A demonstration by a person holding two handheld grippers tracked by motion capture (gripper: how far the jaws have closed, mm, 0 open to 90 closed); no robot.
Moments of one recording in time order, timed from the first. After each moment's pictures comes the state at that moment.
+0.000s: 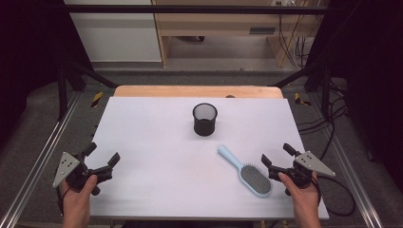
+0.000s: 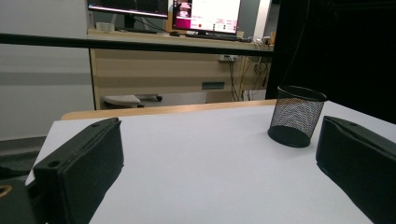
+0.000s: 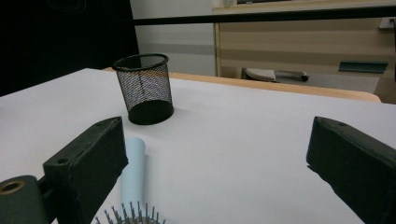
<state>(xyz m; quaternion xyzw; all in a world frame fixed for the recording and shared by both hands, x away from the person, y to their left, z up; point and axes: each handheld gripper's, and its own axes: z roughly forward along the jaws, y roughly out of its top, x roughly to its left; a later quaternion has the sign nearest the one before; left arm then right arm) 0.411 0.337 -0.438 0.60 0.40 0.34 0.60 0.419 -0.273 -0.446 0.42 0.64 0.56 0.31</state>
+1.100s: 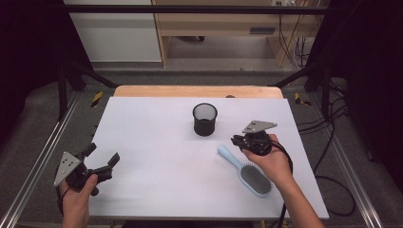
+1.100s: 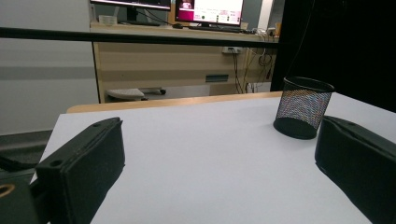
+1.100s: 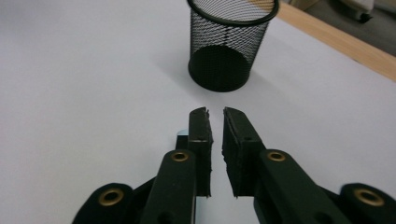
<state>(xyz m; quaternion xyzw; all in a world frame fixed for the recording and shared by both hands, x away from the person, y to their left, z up) 0.413 0.338 -0.440 0.61 0.41 0.34 0.59 0.501 -0.173 -0.399 0.32 0.84 0.40 0.19</state>
